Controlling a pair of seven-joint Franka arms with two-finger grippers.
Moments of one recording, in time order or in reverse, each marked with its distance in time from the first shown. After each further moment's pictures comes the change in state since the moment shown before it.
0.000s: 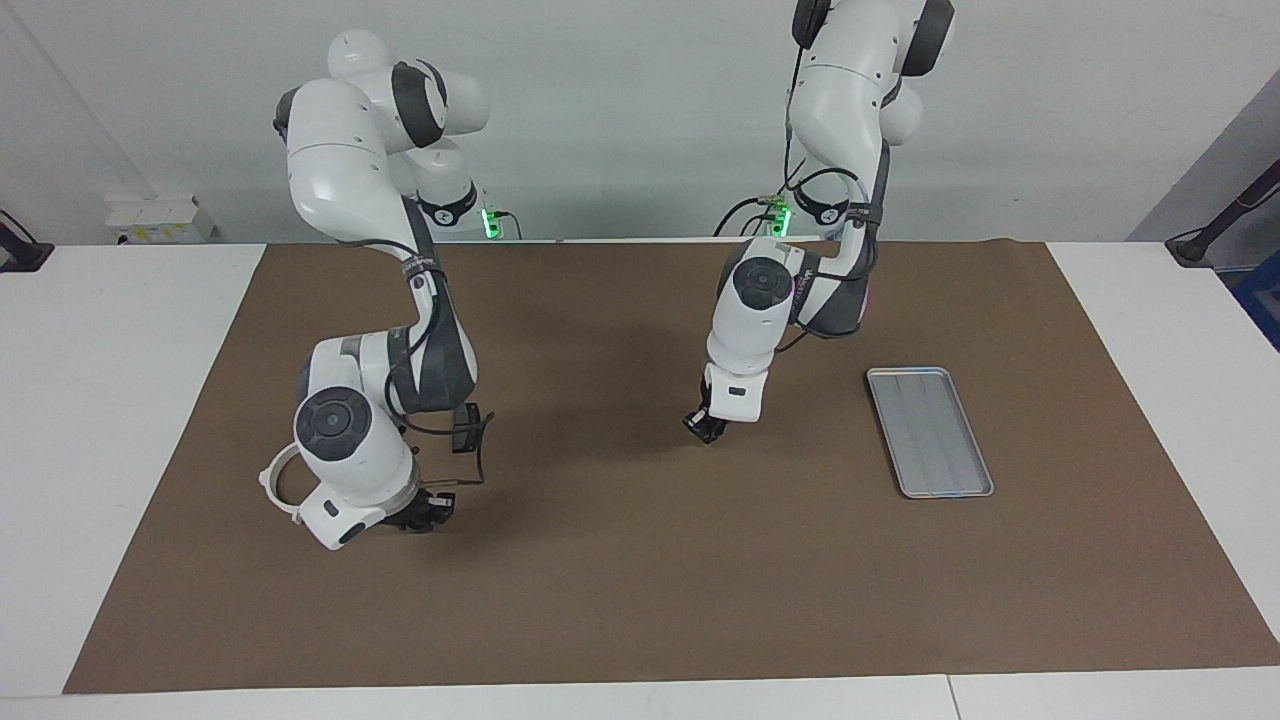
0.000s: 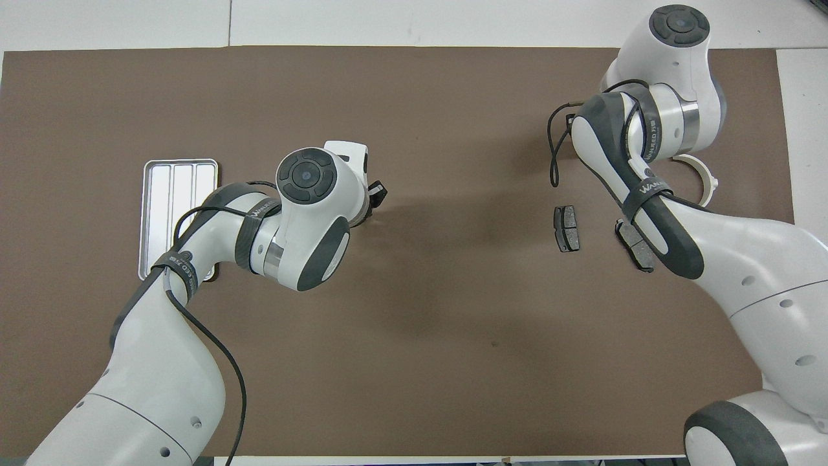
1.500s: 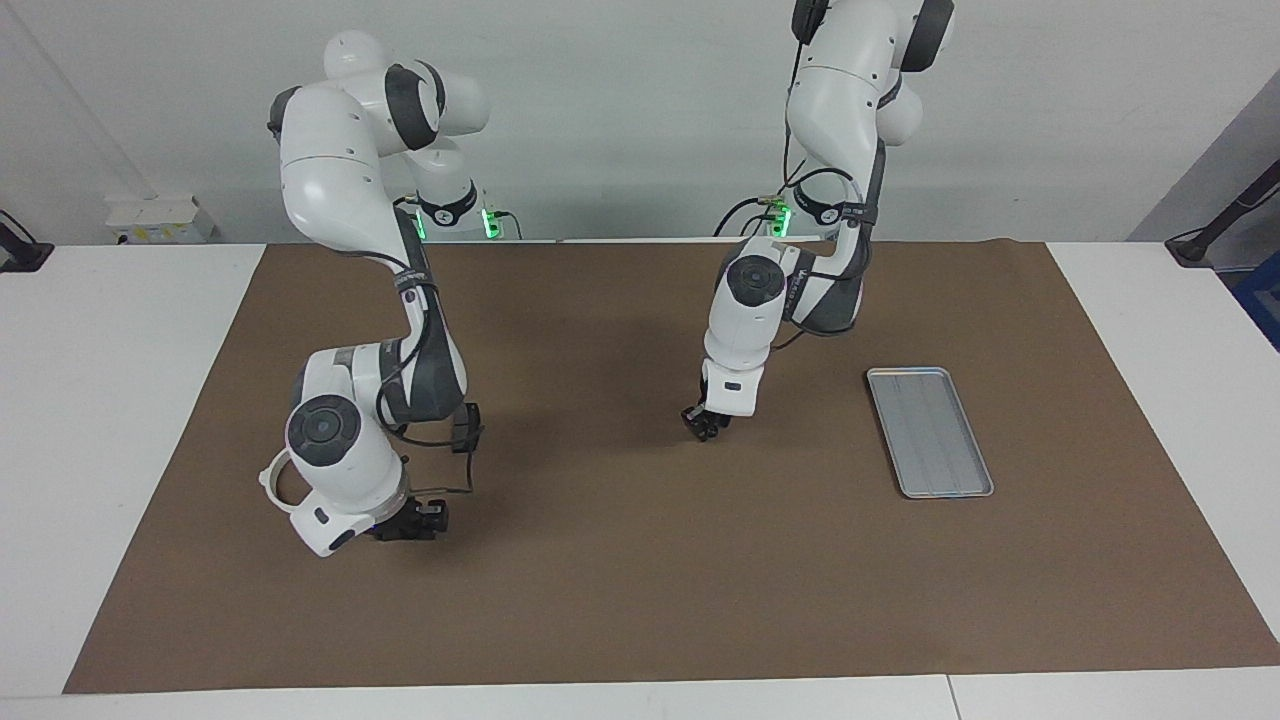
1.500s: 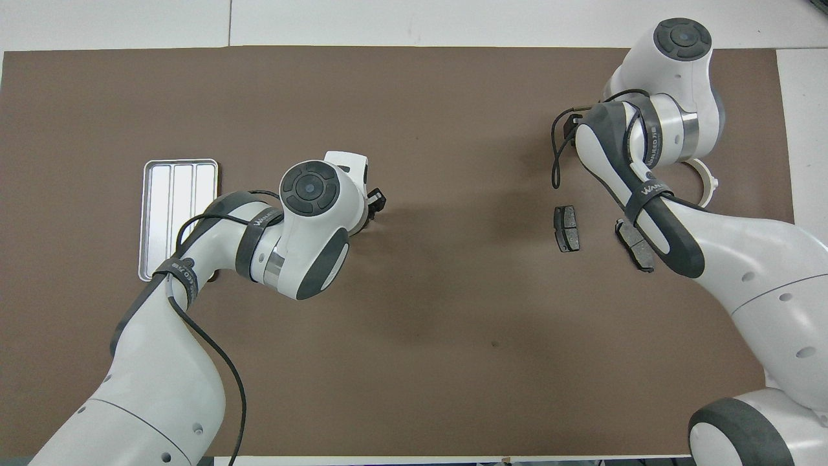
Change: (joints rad) left arm -0.013 -0.018 0.020 -0.038 0.021 -0.003 -0.001; right arm -0.017 0.005 0.001 -0.049 -0.003 0.079 -0.004
